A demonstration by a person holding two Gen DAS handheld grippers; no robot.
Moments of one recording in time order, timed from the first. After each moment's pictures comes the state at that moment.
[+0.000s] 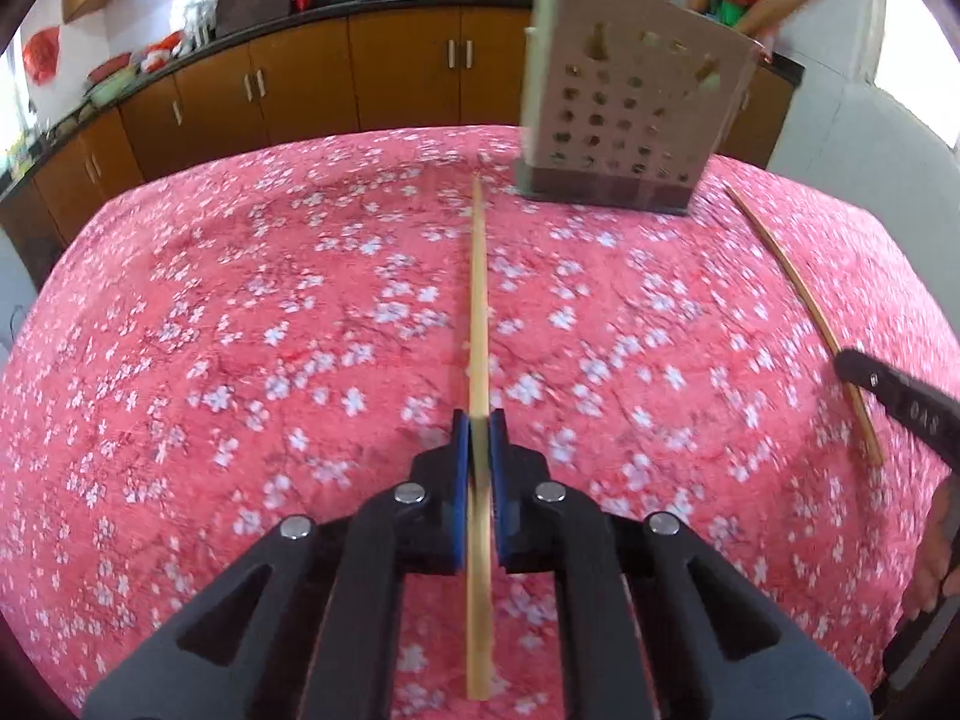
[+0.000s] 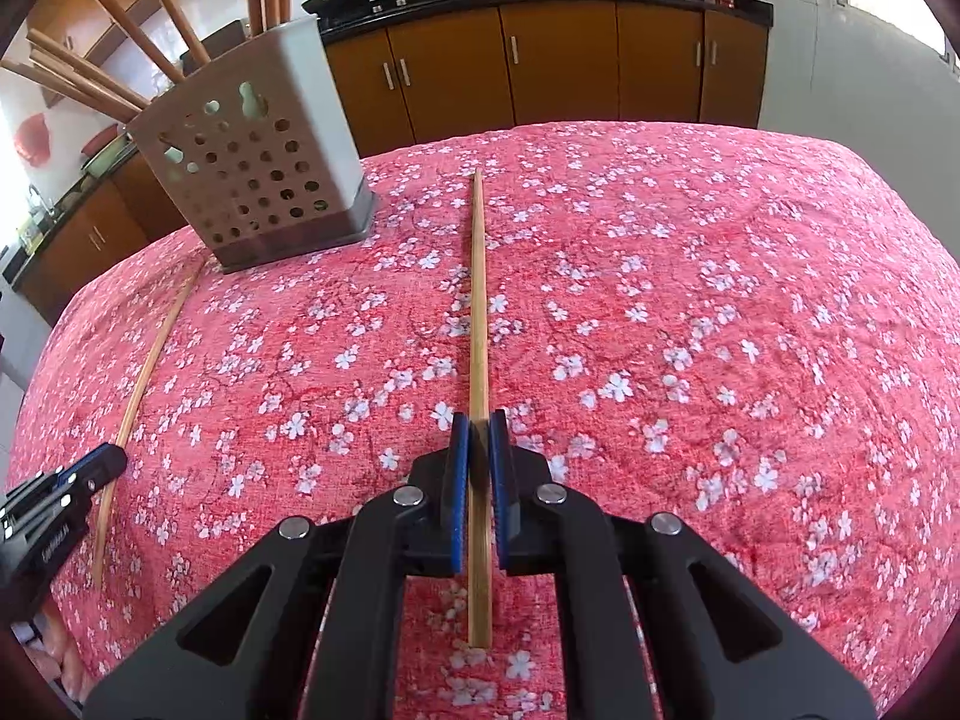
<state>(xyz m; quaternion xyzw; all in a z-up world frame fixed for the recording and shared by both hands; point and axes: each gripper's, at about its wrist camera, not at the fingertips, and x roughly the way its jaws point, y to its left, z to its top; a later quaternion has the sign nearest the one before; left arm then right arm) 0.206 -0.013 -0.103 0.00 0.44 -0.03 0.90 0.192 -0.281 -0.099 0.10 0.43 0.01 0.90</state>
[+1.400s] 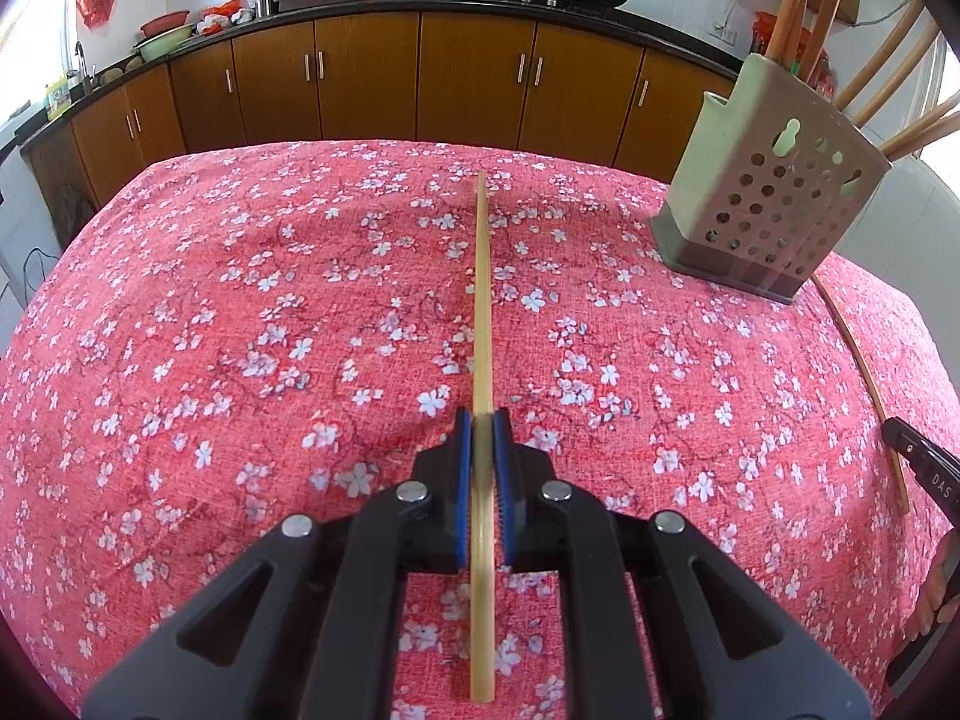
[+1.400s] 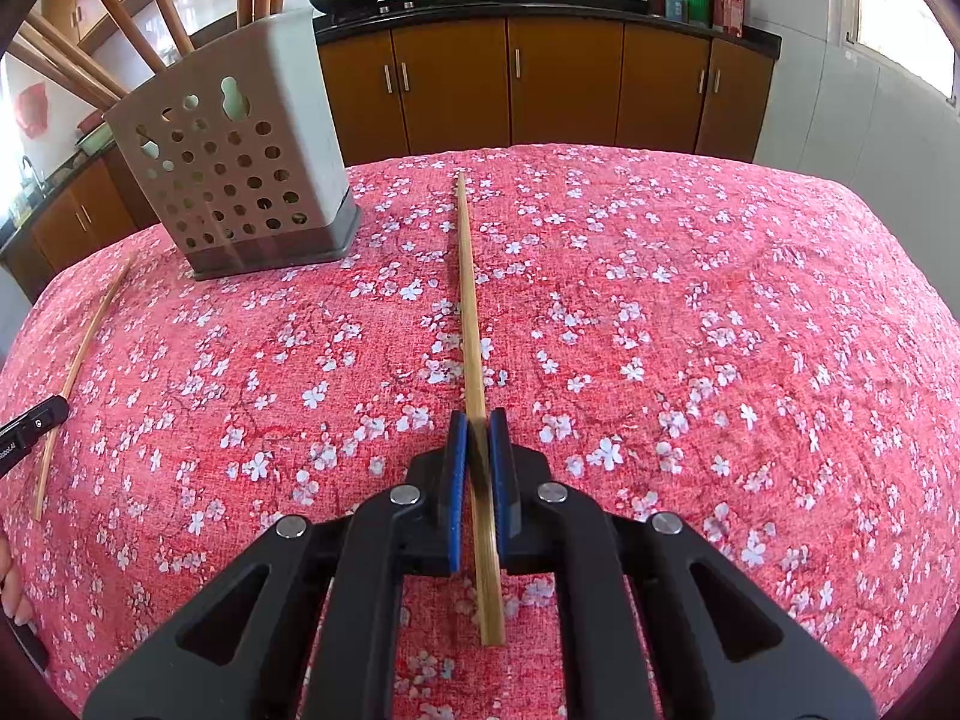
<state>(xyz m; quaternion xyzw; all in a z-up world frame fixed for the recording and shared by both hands) 0.240 0.060 -0.105 -0.06 0.43 0.01 0.90 0.219 -0.281 -0.105 0.06 0.42 0.00 0.91</state>
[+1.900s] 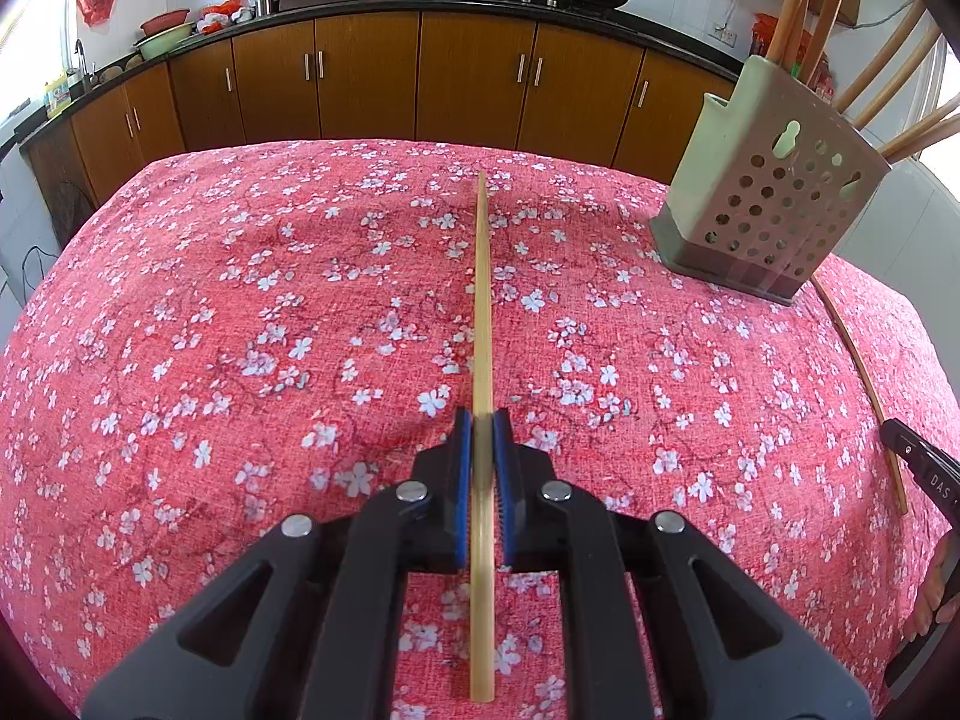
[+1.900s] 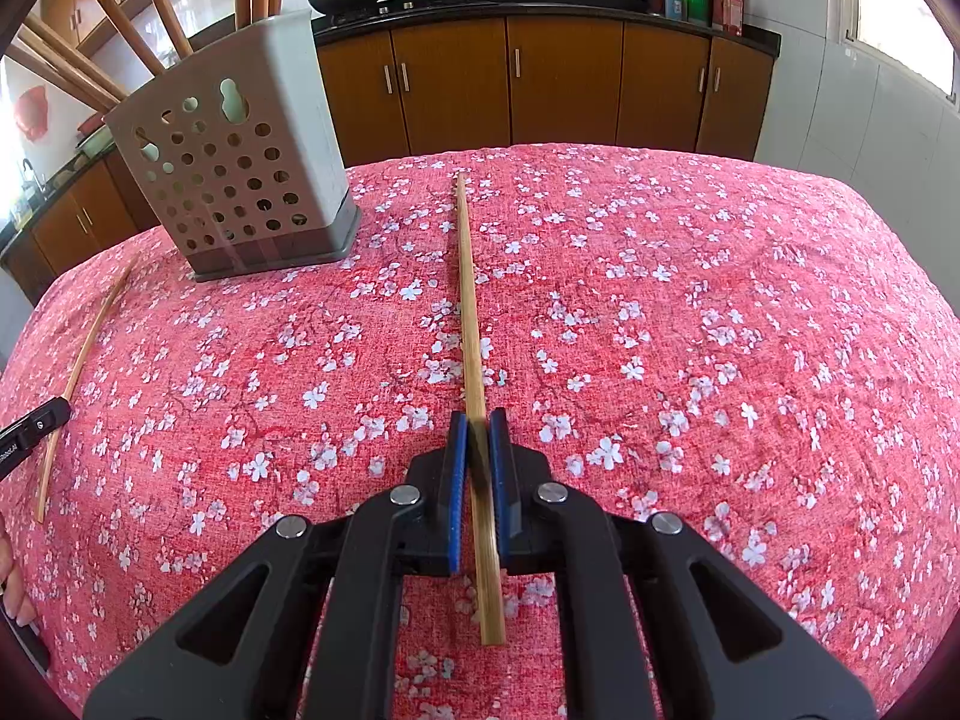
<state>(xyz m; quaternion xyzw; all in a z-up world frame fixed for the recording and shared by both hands) 0.240 0.061 -0.106 -0.06 0.43 0.01 0.90 0.219 -0.282 -0.105 0.06 0.42 0.00 0.91</state>
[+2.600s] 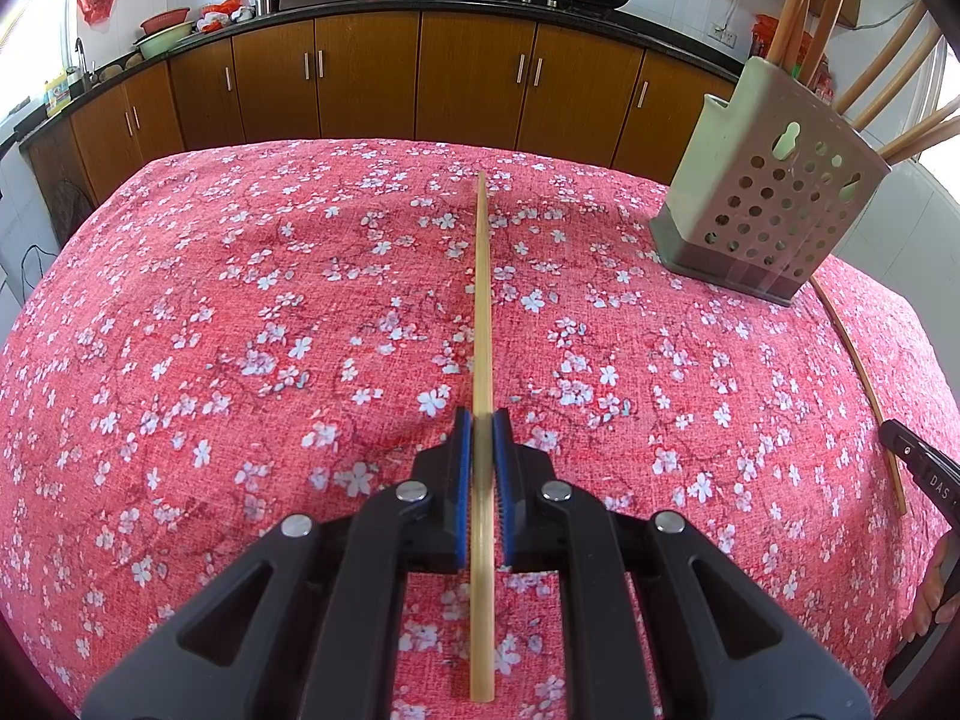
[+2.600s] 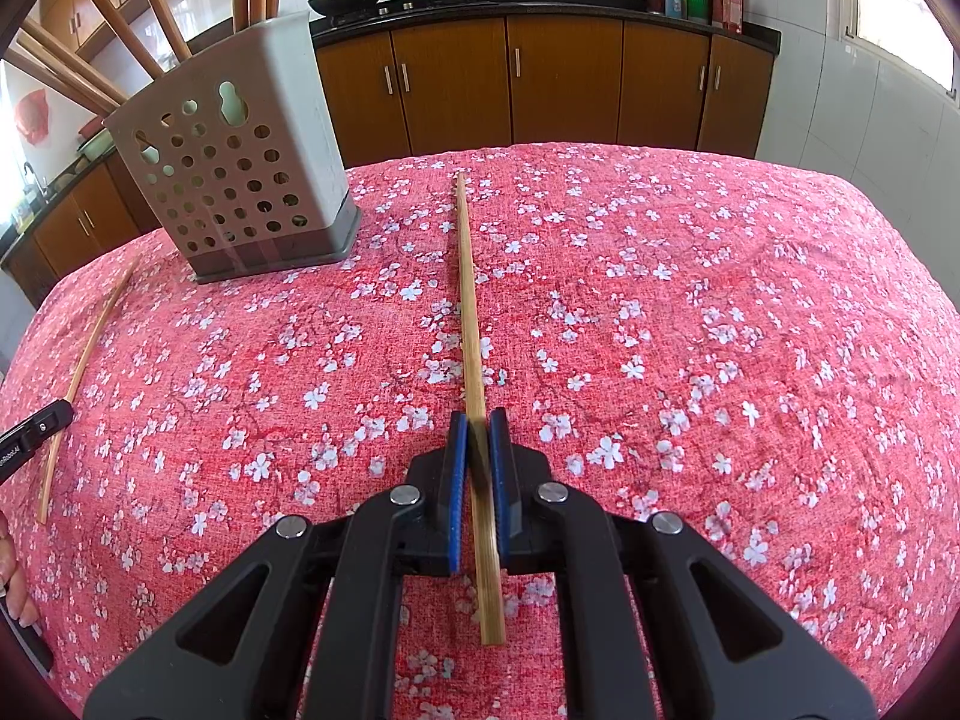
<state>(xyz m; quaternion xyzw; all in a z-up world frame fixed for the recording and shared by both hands) 0.240 0.061 -0.106 -0.06 0.43 0.00 0.90 0.219 -0.282 -0.104 0.06 0.42 0.00 0.91</state>
